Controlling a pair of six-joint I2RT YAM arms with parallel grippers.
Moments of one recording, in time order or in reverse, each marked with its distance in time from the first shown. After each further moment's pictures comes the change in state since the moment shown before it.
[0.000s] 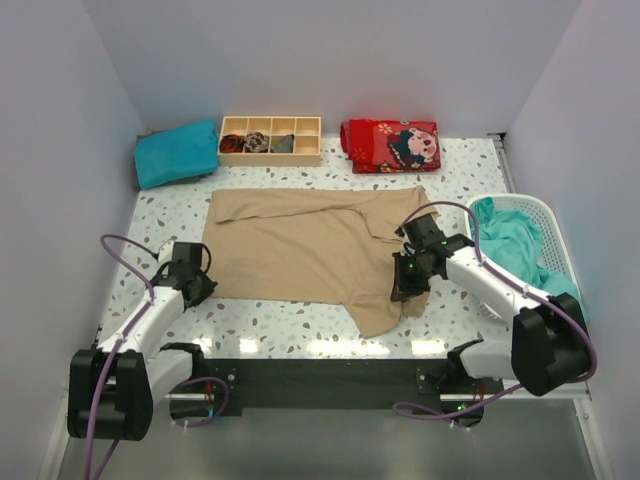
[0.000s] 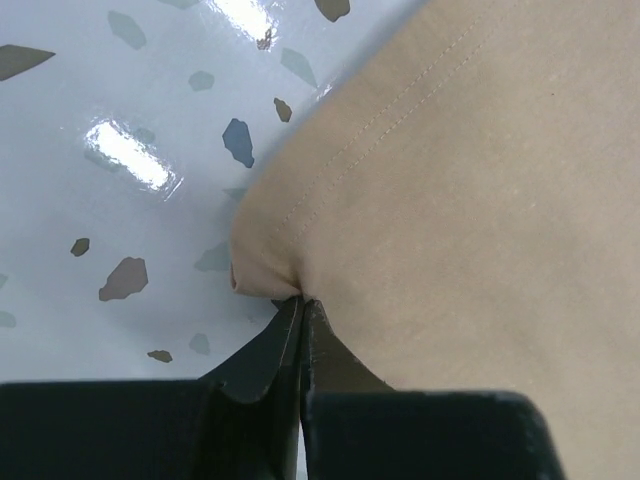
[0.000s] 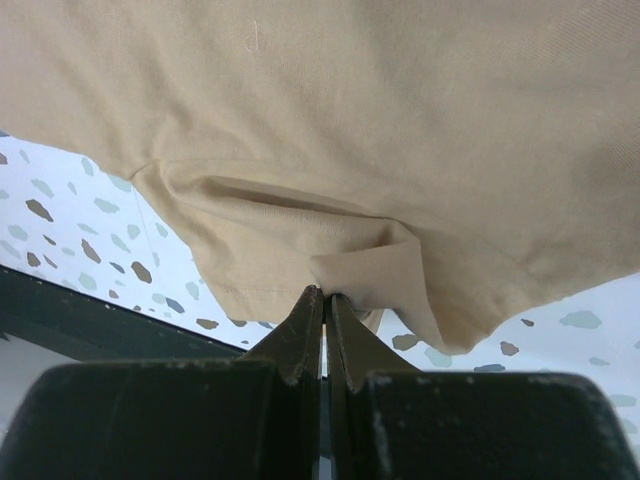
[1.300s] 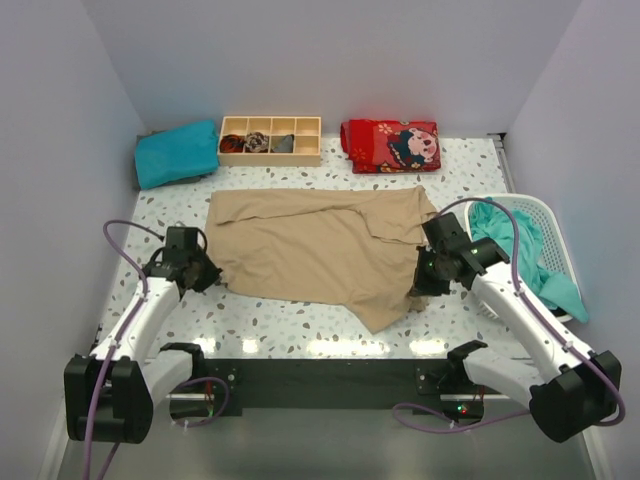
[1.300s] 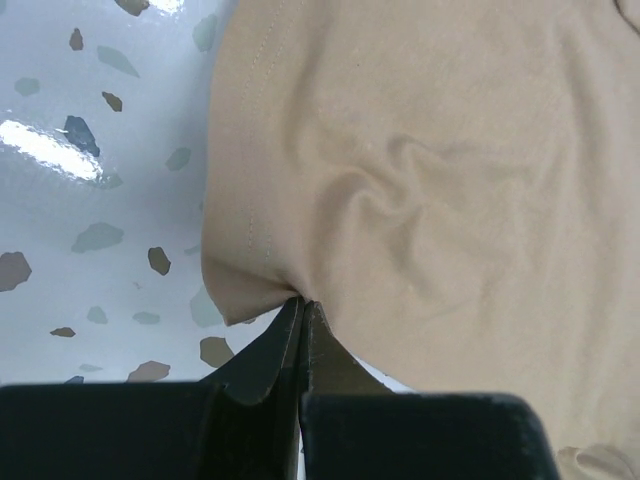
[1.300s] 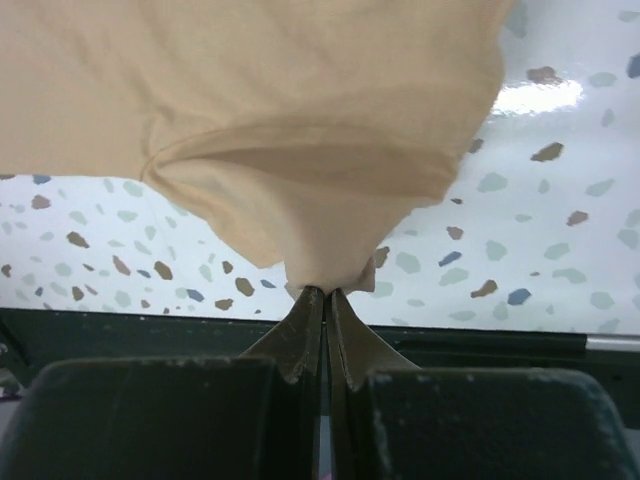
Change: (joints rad) left arm 0.000 -0.016 0.145 -0.098 0.223 0.057; right arm 0.001 -0.250 0.113 -0.278 0.181 0.211
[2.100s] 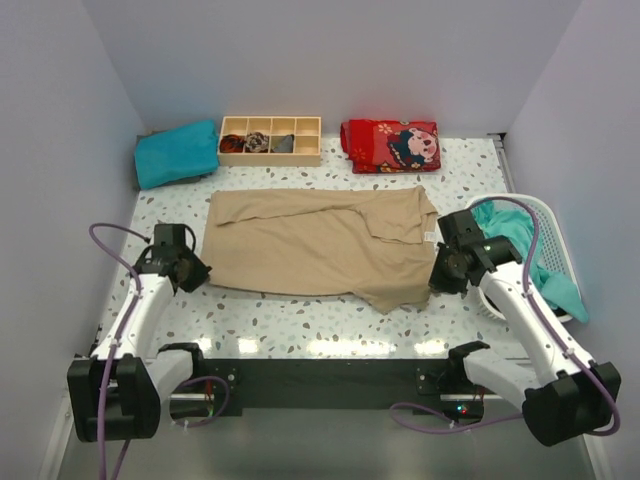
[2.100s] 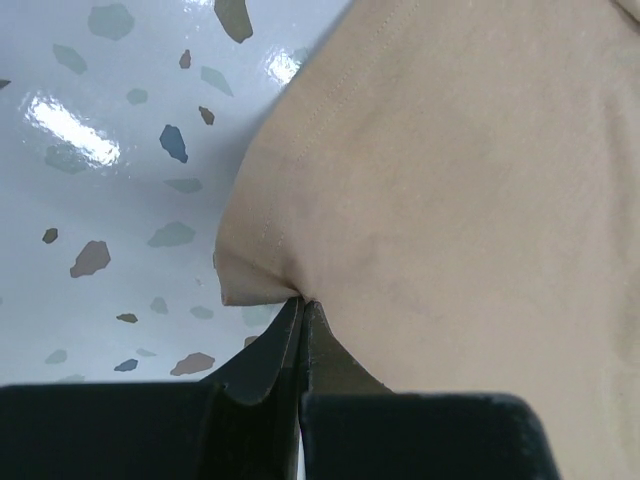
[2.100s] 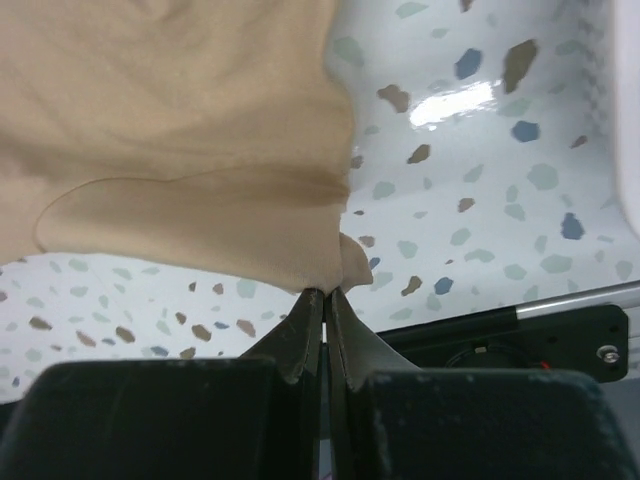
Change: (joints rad) left arm 0.094 -0.005 0.035 -0.079 -0.027 0.007; right arm -0.111 -0.042 0.031 -0.110 0.198 0.032
